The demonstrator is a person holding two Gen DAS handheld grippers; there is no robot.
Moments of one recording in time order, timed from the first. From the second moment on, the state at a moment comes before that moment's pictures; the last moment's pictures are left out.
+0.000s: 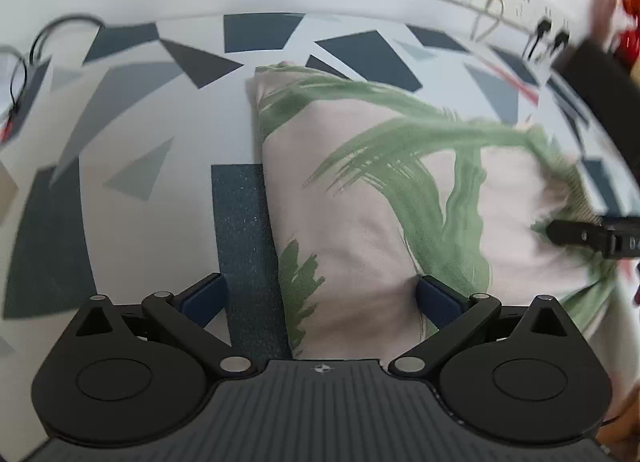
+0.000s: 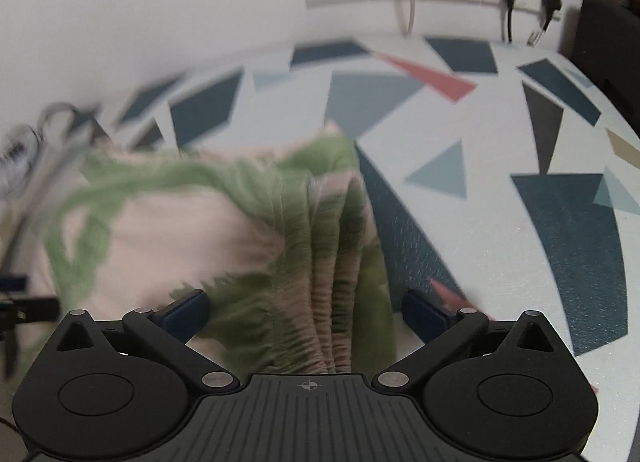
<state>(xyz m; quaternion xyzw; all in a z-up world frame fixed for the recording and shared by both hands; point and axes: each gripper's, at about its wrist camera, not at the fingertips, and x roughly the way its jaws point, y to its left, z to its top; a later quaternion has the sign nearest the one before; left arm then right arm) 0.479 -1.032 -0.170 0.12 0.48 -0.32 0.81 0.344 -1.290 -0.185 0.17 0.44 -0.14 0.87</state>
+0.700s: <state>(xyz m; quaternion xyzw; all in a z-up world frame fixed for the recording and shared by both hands) 0.484 -1.054 -0.171 0.14 0.49 -0.27 0.82 0.358 -1.279 -0.188 0.13 0.45 -0.16 0.87</state>
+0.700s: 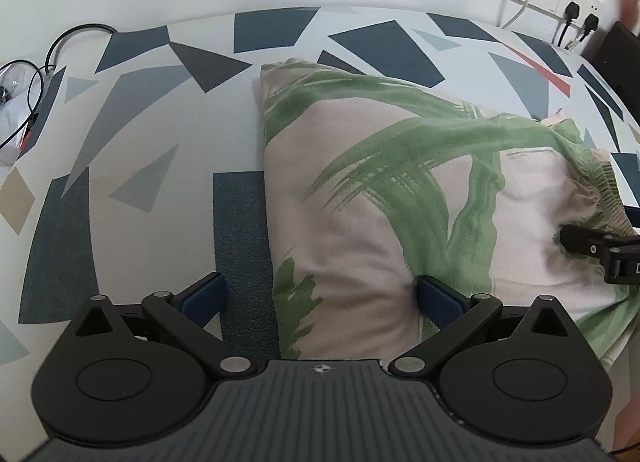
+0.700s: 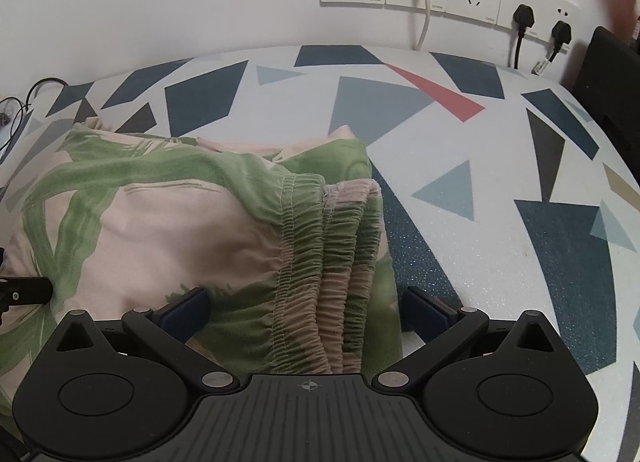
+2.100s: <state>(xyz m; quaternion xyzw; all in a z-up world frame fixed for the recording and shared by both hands) 0.480 -1.054 -0.173 0.13 0.48 -0.27 0.82 0.346 -1.273 -0.190 0.12 0.42 -0.16 0.89</state>
